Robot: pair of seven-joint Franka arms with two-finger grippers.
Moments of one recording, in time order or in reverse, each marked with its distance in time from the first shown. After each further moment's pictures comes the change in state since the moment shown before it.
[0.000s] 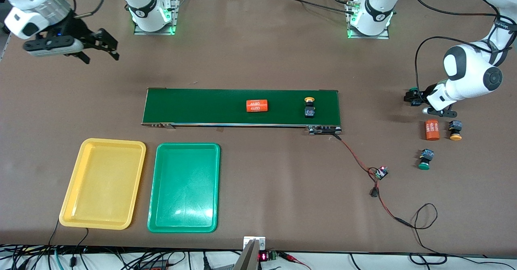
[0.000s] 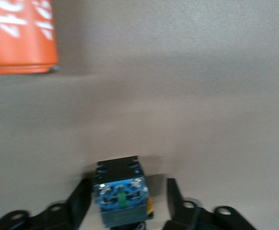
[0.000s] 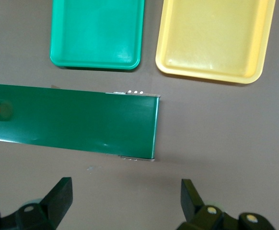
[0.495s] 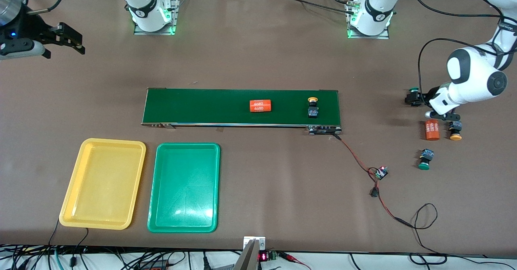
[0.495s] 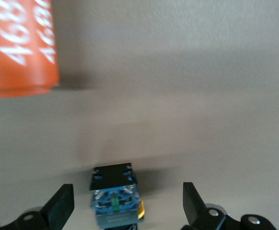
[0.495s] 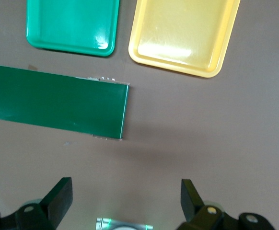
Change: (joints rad) left arm -0.037 0.010 -0.002 0.025 -0.001 -0.039 -0.067; right arm -0.081 0.158 -0.029 0.338 -0.076 -0.298 -0.145
